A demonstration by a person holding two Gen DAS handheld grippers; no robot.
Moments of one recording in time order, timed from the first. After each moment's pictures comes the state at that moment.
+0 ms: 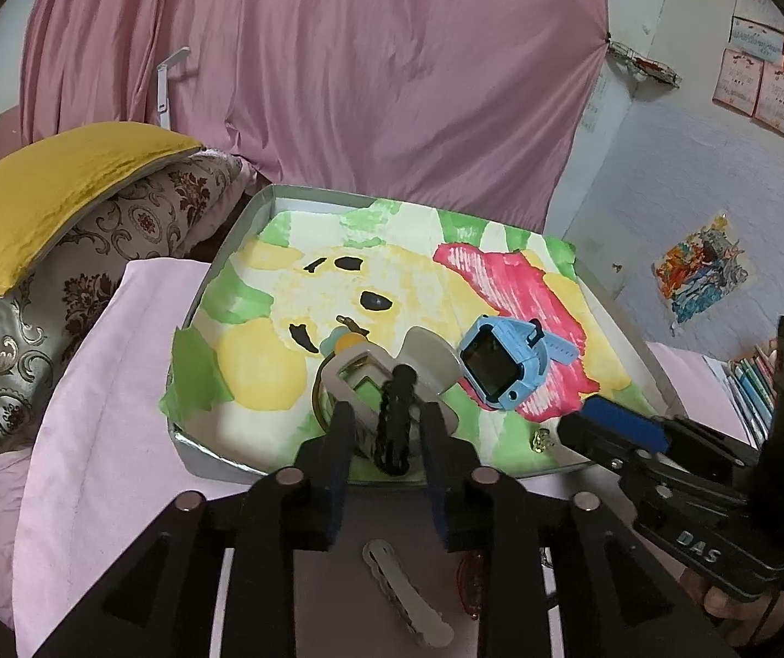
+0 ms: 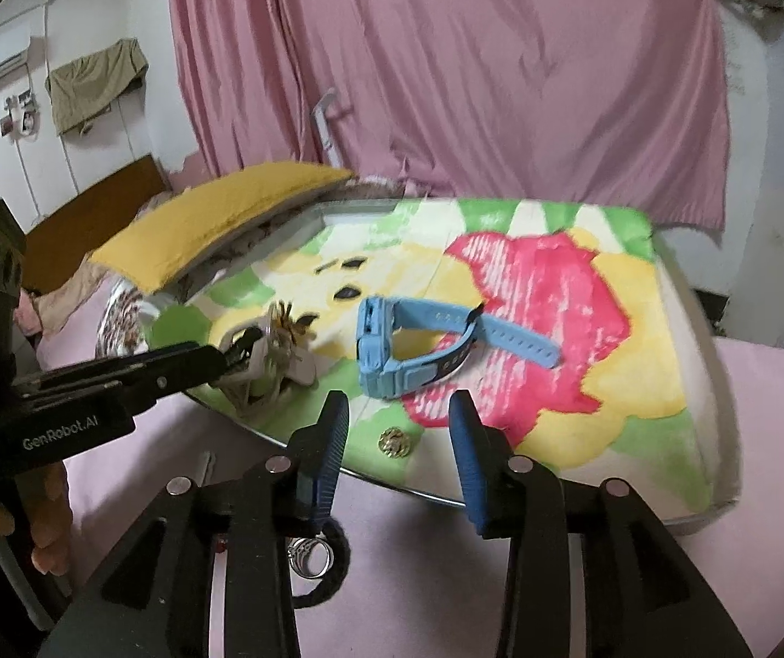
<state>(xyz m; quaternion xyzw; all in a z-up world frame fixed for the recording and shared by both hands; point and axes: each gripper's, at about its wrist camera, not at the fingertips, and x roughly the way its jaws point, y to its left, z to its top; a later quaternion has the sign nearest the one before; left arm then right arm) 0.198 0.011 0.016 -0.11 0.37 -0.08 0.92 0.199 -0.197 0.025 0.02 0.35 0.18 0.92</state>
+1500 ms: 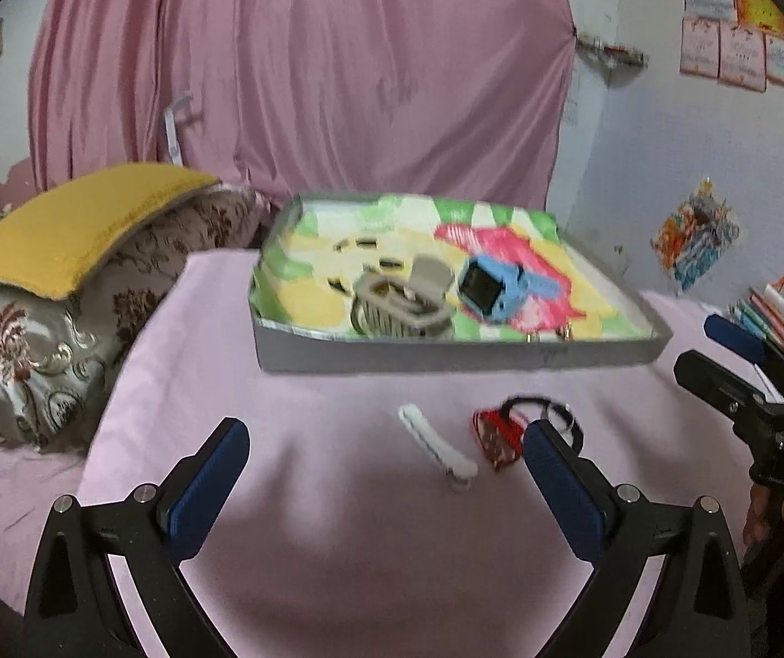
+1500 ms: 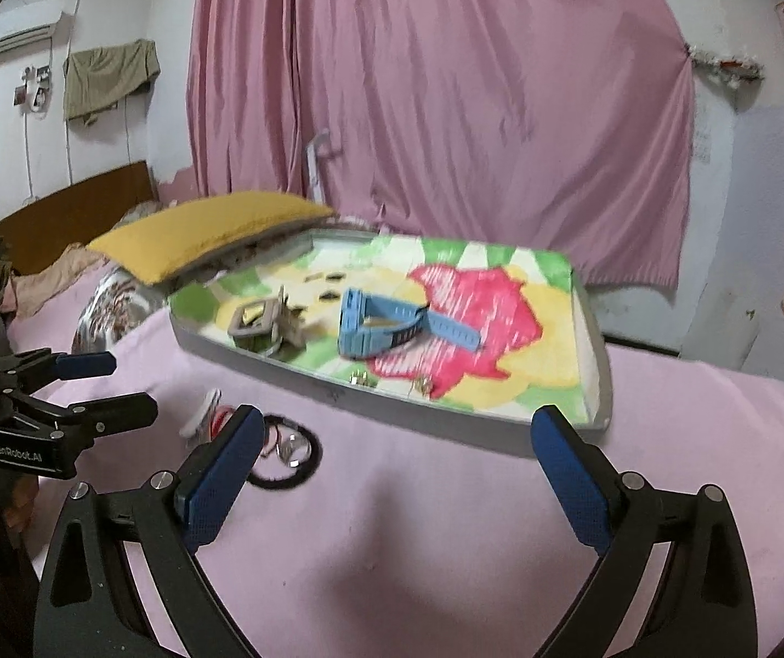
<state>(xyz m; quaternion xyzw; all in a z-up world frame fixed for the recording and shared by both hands) 0.116 0.018 0.011 -0.05 0.35 -0.07 0.93 0.121 -0.230 0.043 -0.03 0.29 0.15 0.95</state>
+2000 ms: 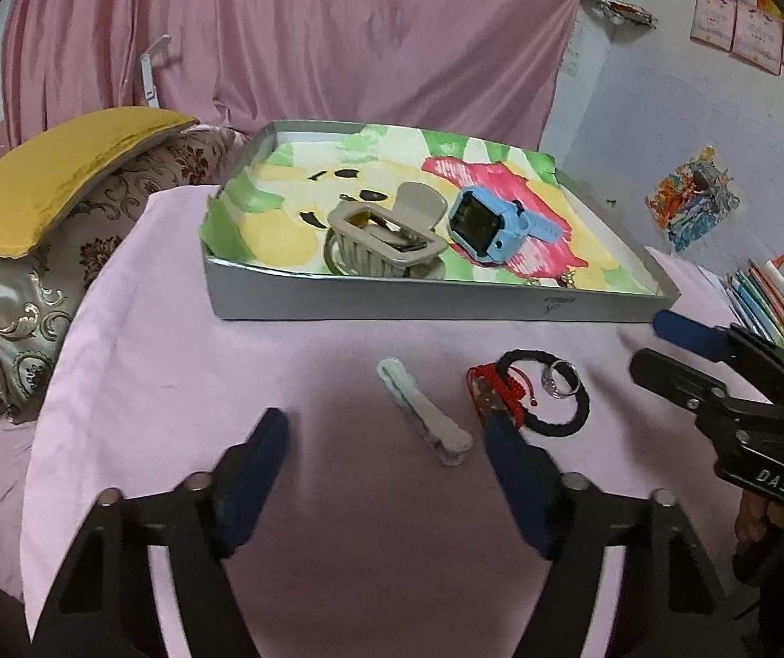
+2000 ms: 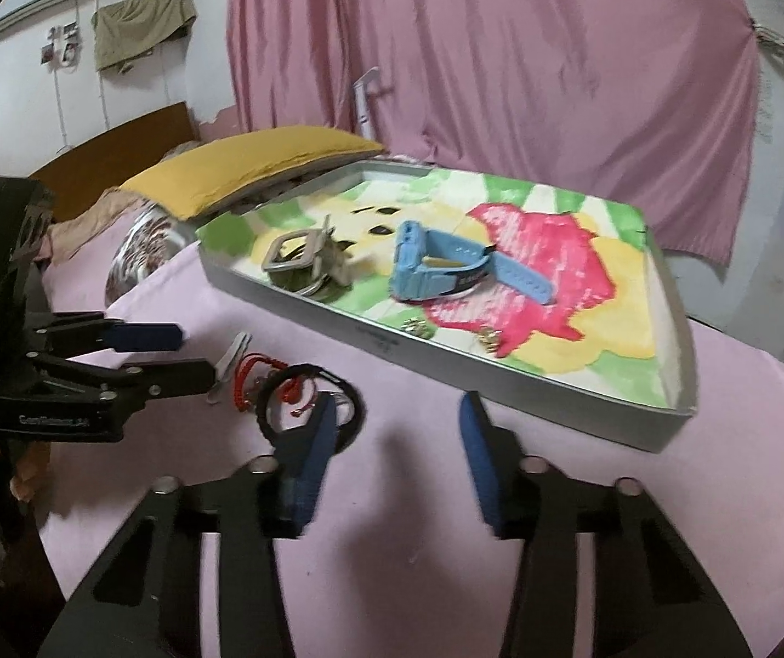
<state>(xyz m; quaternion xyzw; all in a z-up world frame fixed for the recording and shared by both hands) 0.137 0.009 -0.009 -0.06 0.42 -0.10 0.90 0.144 -0.203 0.023 -0.06 0.36 0.21 0.90</state>
